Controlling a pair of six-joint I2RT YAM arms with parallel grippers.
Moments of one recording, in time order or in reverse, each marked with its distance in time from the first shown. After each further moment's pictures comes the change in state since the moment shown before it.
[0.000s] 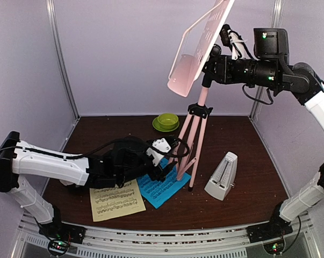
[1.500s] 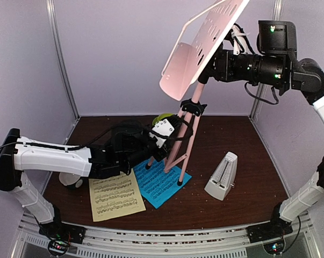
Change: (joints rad) left arm 0.034 0.050 0.132 0.097 -0.029 0.179; right arm 0.109 0.020 0.109 -0.068 0.091 -0.011
